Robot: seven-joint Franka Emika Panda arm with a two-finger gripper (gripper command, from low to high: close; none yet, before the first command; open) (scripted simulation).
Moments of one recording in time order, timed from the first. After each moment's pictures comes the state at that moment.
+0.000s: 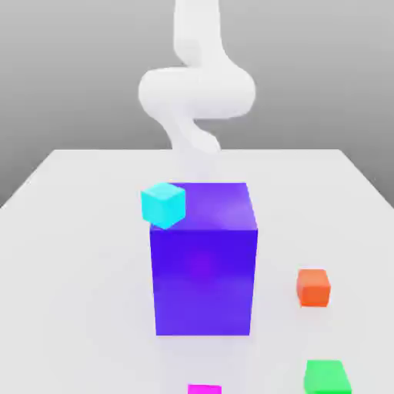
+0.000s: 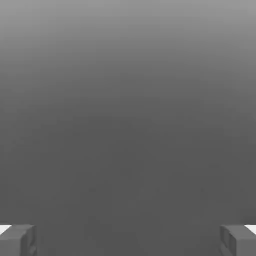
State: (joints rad) arm 0.00 -0.71 0.00 -2.30 0.00 2.33 0.81
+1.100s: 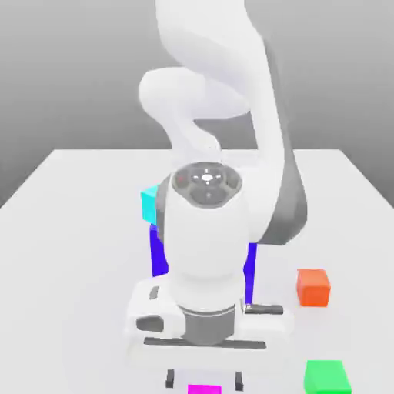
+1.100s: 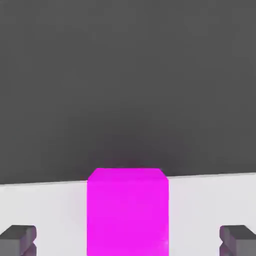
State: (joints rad) arm -0.01 0.49 0.02 -2.24 -0.03 2.74 0.87
